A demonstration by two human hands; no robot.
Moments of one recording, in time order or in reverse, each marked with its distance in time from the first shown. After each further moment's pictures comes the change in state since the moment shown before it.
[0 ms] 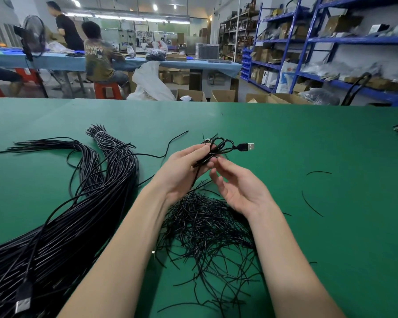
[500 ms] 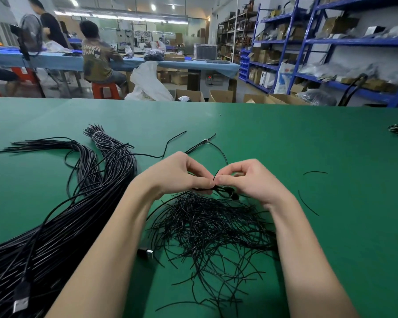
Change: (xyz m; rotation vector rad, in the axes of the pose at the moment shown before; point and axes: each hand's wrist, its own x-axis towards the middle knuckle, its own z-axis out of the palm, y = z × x) left_hand -0.012 0.022 -0.013 0.952 -0.209 -0.050; right_hand -0.018 -0.032 -0.013 -1.154 0.084 -0.196
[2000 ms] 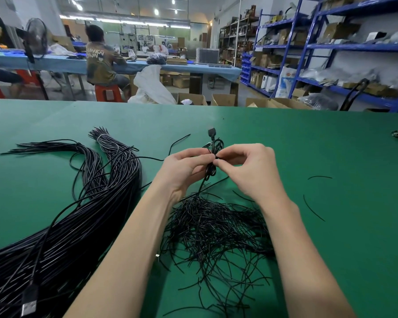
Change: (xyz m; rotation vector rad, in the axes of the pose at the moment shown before) left_hand 0.017 0.002 0.015 -0.888 0.378 -0.084; right_hand 0.008 -0.024 0.016 -0.181 0.401 -0.443
